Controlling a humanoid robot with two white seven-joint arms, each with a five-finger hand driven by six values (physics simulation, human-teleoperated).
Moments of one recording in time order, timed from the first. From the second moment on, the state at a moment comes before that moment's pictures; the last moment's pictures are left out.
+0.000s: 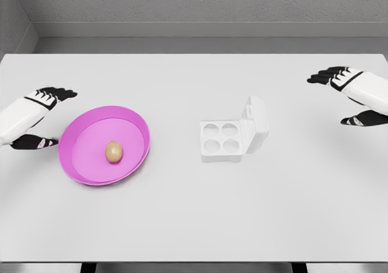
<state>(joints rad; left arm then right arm) -0.02 0.58 0.19 -1.58 -0.50 -0.61 -0.42 -0.25 -0.95 0.20 -1.54 0.27 -0.61 0.33</state>
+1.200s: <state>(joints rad) -0.26 0.78 -0.28 -1.65 -0.41 -0.61 -0.61 -0.27 -0.98 0.22 -1.62 0.28 -0.61 0.35</state>
